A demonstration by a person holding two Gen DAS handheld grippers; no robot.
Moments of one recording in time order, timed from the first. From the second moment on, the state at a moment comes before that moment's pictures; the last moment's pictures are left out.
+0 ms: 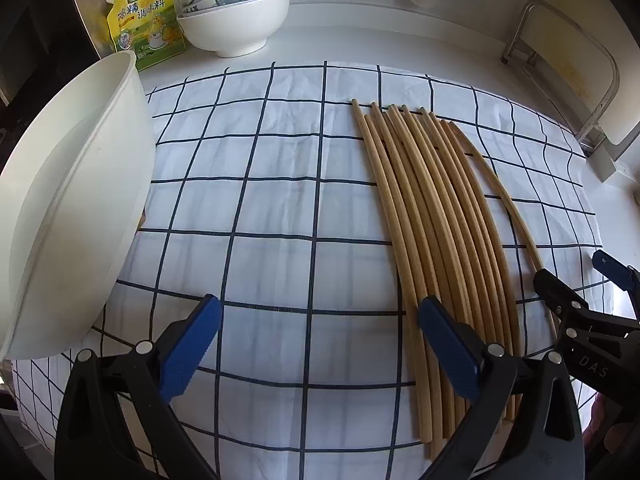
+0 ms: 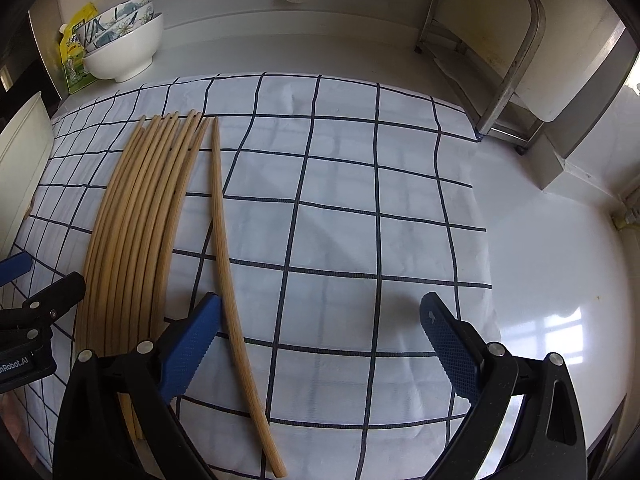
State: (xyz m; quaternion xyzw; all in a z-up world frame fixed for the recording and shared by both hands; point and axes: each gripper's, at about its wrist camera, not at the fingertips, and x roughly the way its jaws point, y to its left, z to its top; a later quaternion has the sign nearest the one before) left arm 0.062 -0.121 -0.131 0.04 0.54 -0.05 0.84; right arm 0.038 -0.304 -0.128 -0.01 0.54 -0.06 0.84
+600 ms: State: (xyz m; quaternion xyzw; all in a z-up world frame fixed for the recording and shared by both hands) left arm 0.077 -0.117 -0.132 0.06 0.53 -0.03 0.85; right arm 0.040 -0.287 -0.129 -0.04 0.50 -0.03 0.86
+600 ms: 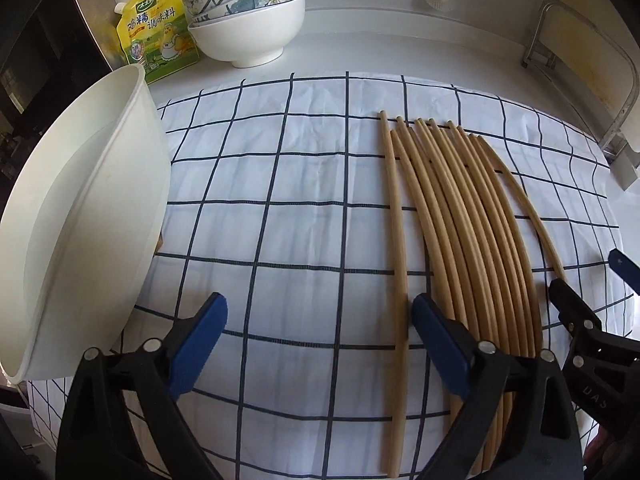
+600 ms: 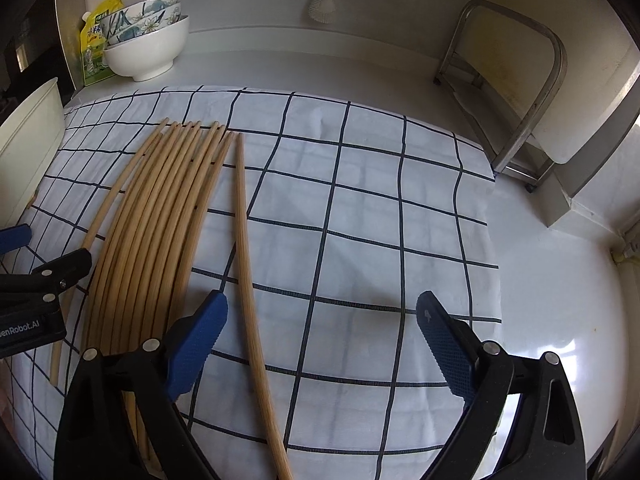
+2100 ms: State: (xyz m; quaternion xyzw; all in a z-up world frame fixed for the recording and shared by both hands) left arm 0.121 0.136 -0.022 -0.03 0.48 -0.02 0.88; right arm 0.124 0.006 -0.040 0.03 0.49 0.19 0.85
